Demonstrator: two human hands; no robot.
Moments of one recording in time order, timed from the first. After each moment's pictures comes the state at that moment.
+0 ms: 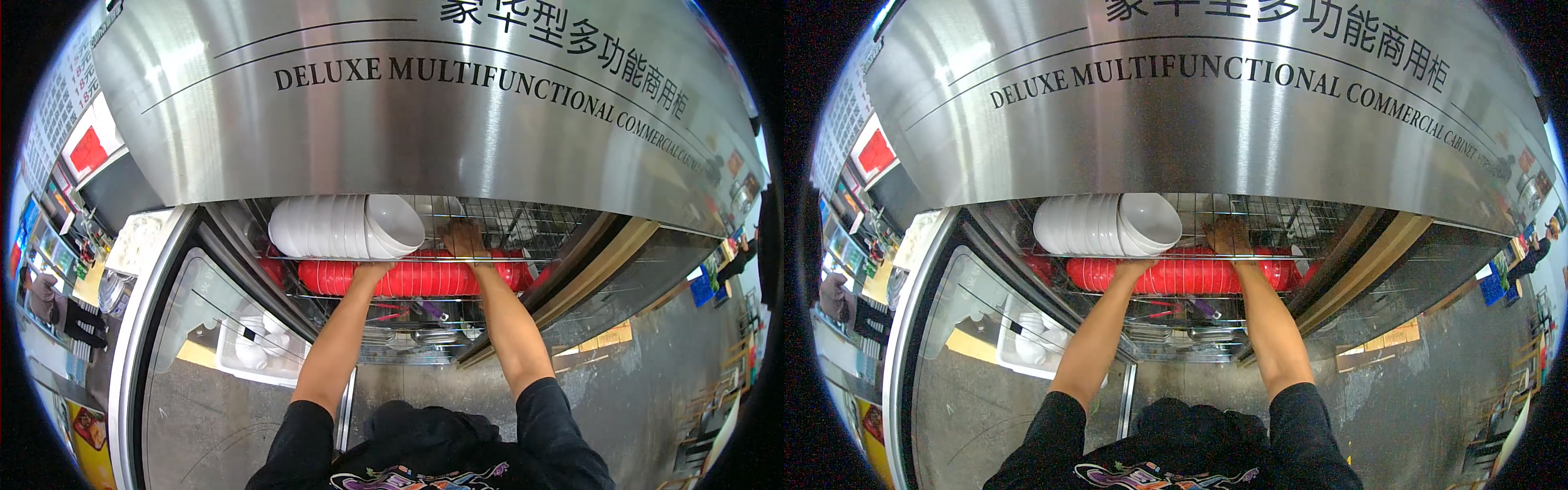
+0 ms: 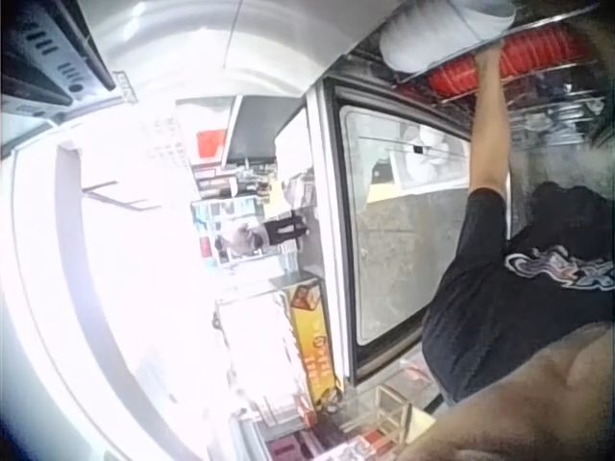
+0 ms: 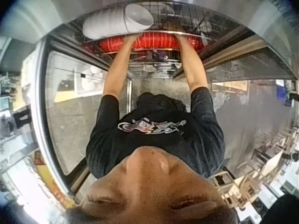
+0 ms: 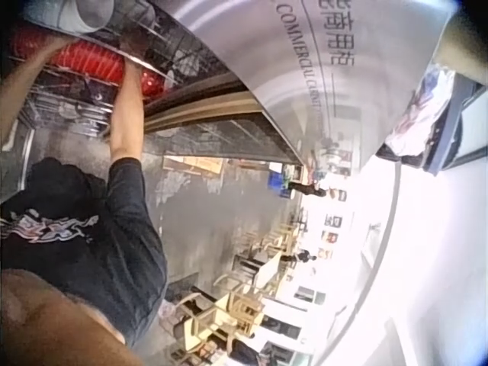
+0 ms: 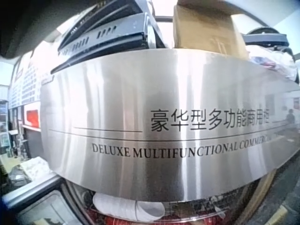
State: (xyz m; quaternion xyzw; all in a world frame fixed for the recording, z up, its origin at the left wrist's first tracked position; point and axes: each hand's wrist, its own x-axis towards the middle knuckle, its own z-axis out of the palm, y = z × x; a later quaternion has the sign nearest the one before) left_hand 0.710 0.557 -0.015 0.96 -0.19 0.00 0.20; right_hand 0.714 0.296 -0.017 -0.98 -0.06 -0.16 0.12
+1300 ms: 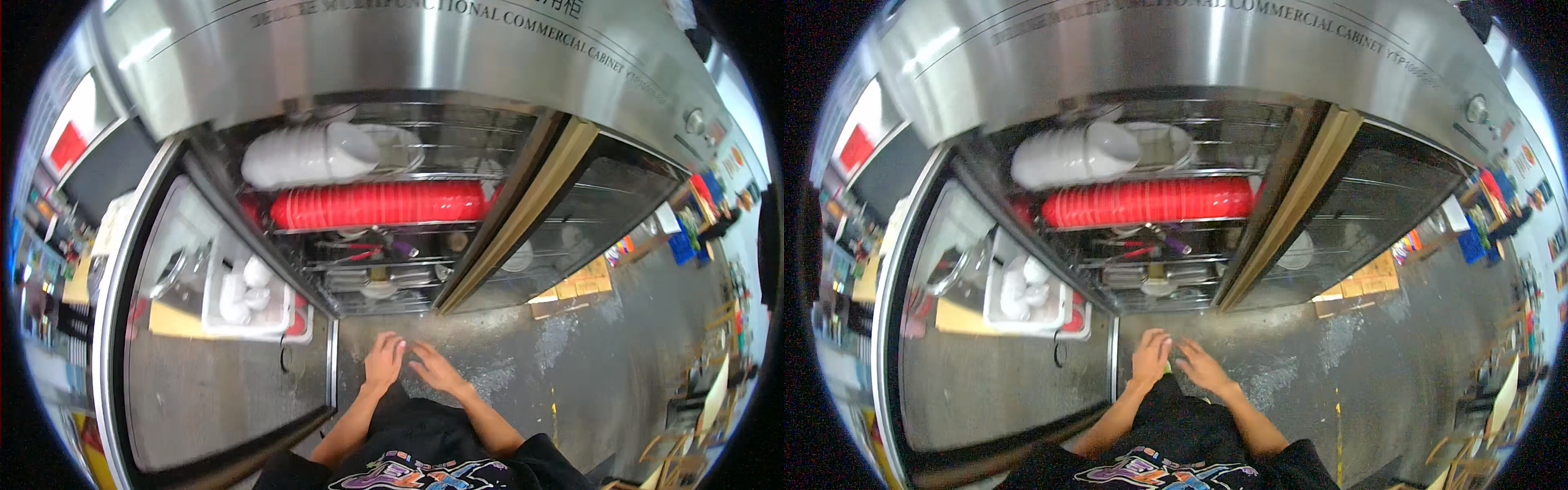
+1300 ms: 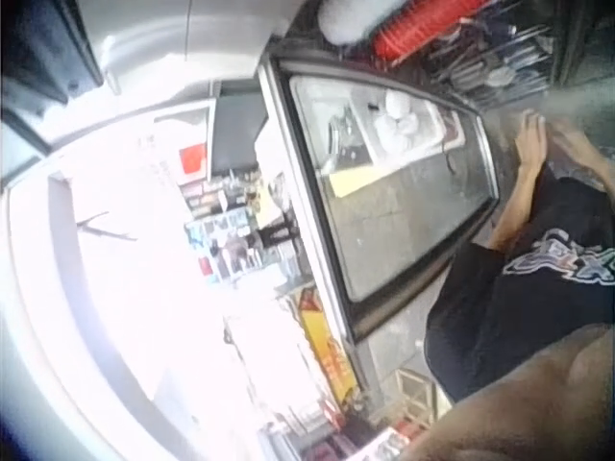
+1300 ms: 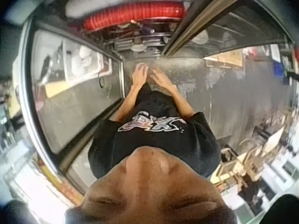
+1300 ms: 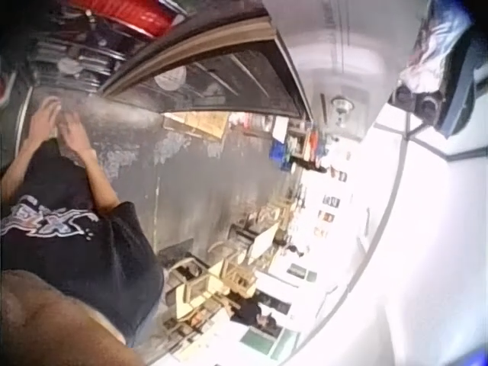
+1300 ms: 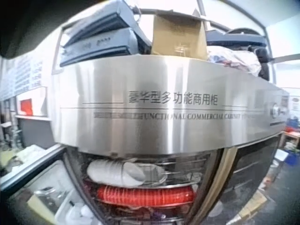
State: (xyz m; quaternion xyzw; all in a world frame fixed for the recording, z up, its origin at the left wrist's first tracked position) left_hand 0.290 0.538 -0.134 0.88 -0.11 0.01 0.45; right_hand 0.232 0.359 -0.138 -0.90 -0.08 0.08 0.42
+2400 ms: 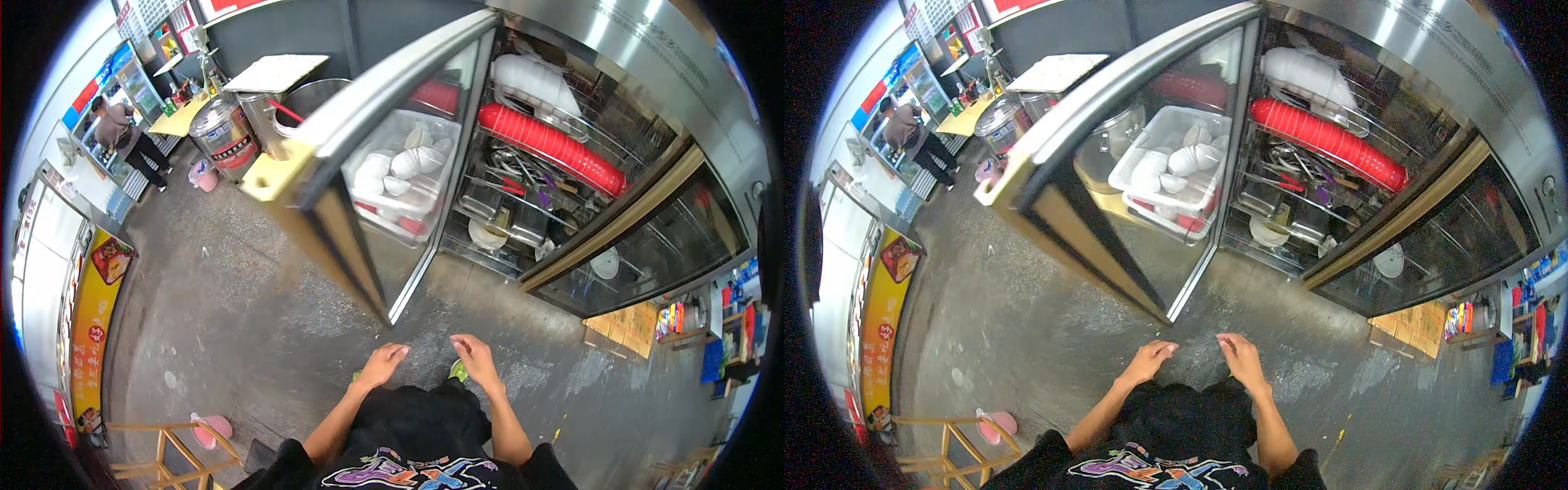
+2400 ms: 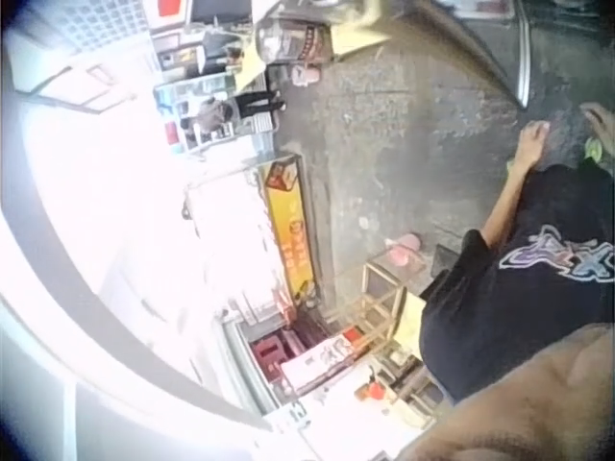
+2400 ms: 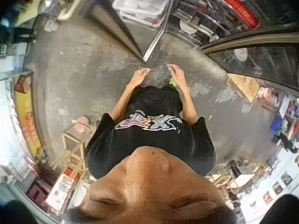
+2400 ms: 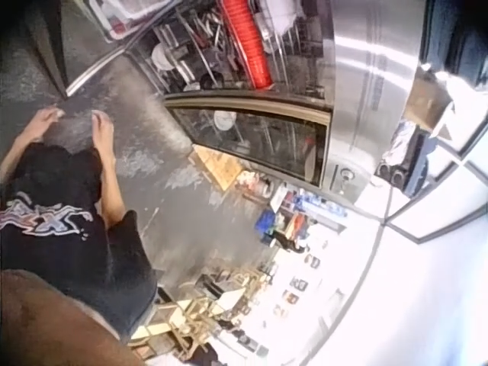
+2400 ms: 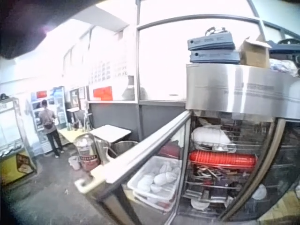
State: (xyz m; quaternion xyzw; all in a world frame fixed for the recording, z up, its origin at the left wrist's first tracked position) left_hand -0.076 0.840 -0.175 0.82 0.06 -0.12 0.56; right_hand 0.000 0.573 -0.118 -0.85 -0.12 0.11 0.51
